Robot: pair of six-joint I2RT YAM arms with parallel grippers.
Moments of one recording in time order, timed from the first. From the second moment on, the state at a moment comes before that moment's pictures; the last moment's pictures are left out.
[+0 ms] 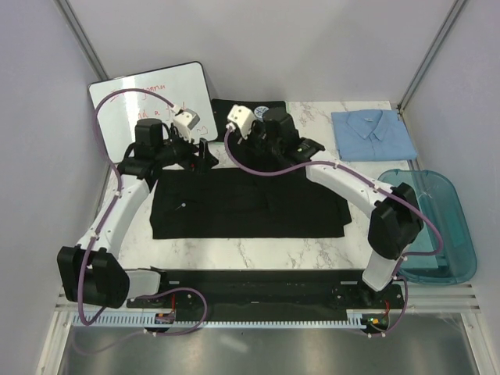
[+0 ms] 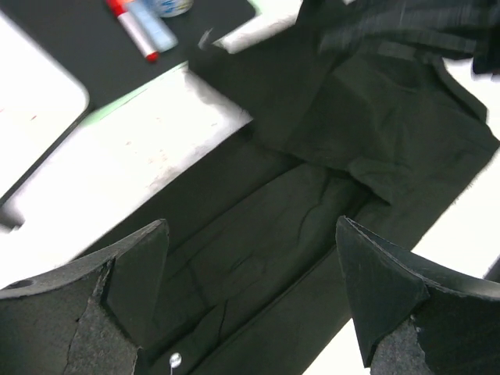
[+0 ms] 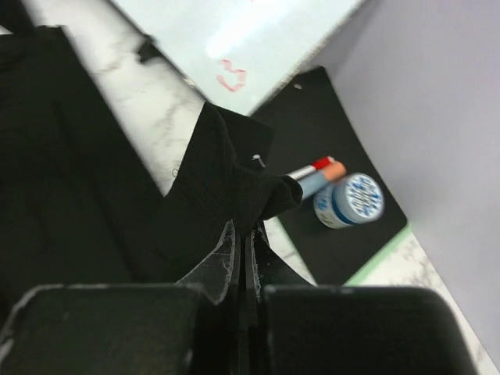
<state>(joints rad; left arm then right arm) -0.14 1.28 1.12 -0.37 0.55 0.12 0.68 1.78 1.54 -0.10 -0.09 -0.47</state>
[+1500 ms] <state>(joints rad) -0.15 1.32 1.19 -0.50 1.11 0.98 0.57 1.56 1.36 -0.33 -0.52 -0.59</state>
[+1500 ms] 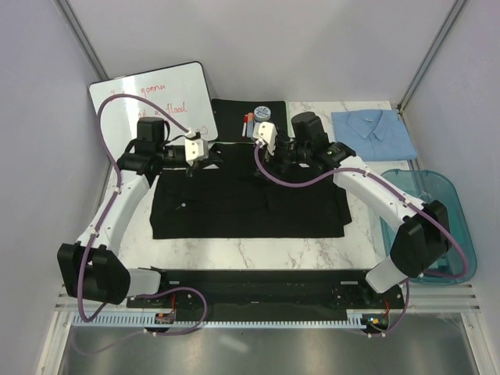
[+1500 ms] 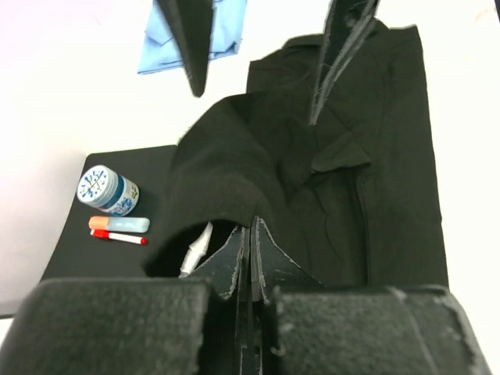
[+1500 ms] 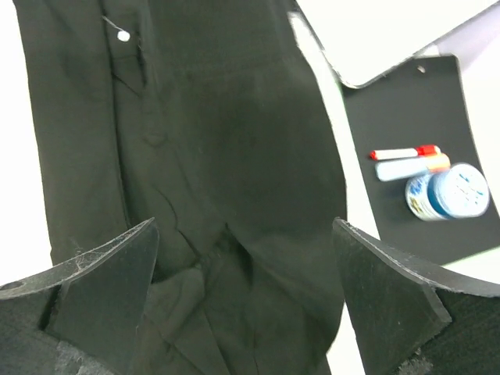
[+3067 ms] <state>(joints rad) -0.37 1.03 0.79 -0.83 0.70 0.84 0.41 1.63 1.23 -0.70 -0.62 -0.56</state>
